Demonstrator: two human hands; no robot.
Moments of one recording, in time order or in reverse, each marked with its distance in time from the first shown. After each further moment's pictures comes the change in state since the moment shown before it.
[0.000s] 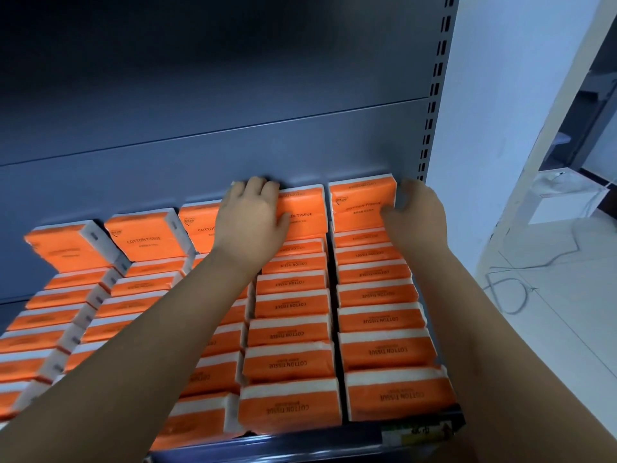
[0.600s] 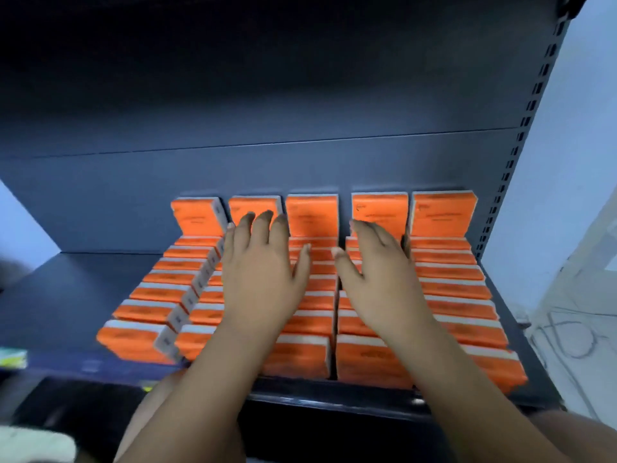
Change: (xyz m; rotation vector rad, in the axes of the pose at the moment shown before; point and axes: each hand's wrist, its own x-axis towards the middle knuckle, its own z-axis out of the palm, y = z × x) left_hand -0.157 -0.046 -0.092 0.045 0.167 -0.270; right_hand -0.179 -0.120 0.031 -0.041 -0.188 -0.505
